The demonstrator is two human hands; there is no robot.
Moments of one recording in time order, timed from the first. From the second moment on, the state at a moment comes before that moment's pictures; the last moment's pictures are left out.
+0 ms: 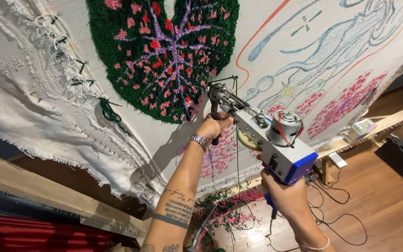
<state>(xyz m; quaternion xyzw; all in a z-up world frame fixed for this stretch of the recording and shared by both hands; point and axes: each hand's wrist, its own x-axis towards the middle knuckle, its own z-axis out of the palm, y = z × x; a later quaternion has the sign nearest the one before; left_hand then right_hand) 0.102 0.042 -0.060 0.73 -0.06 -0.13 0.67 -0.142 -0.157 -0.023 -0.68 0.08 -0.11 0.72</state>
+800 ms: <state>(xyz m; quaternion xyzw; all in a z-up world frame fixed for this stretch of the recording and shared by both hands) 0.123 0.054 -0.049 0.77 -0.08 -0.13 0.62 -0.129 -0.142 -0.008 -0.63 0.03 -0.12 0.76</state>
